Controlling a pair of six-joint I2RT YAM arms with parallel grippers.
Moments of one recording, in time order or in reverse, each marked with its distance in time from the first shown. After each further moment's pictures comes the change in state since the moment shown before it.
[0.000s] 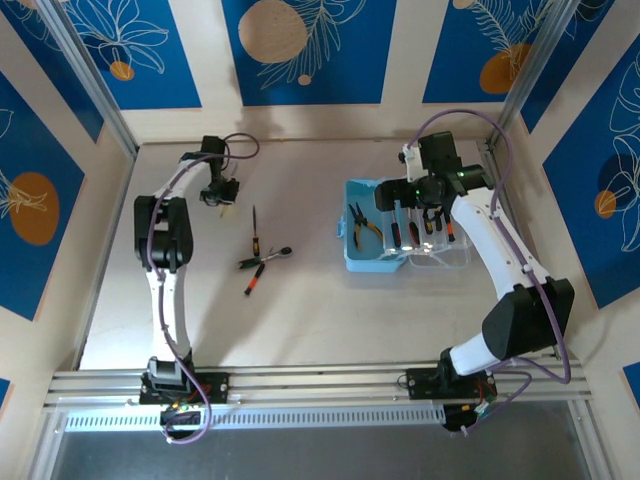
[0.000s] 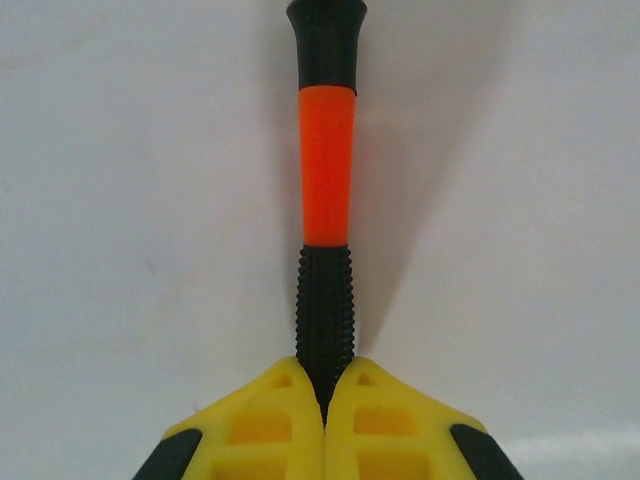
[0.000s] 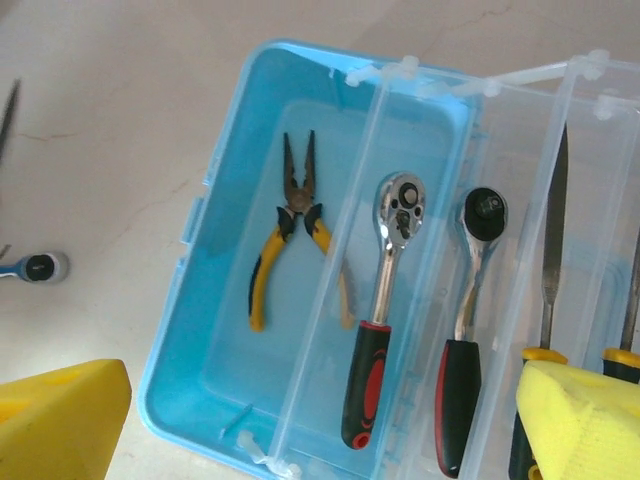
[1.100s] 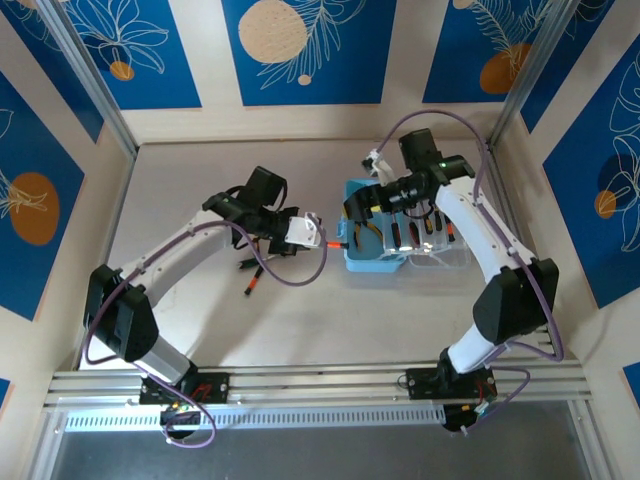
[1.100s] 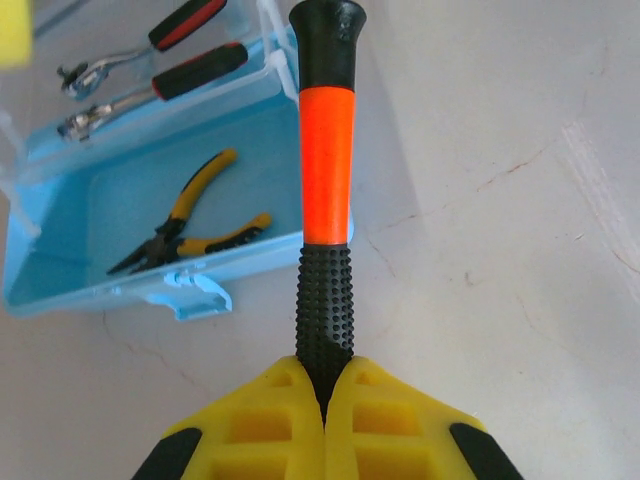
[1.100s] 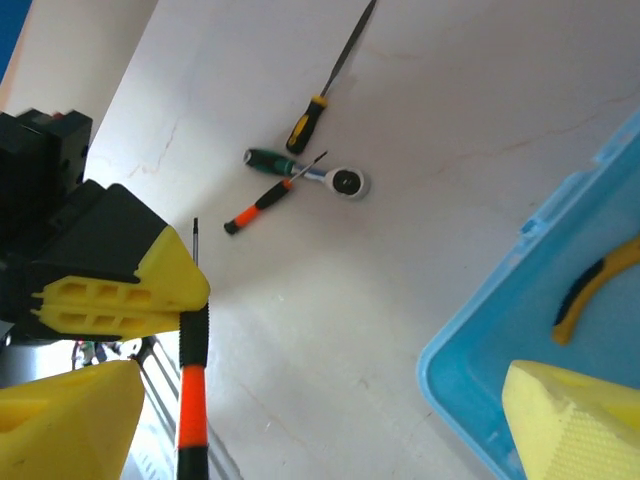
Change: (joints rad) left arm -0.519 -0.721 -0.534 0.094 0.534 1.038; right arm 0.083 0.132 0.092 -0.109 -0.555 -0.125
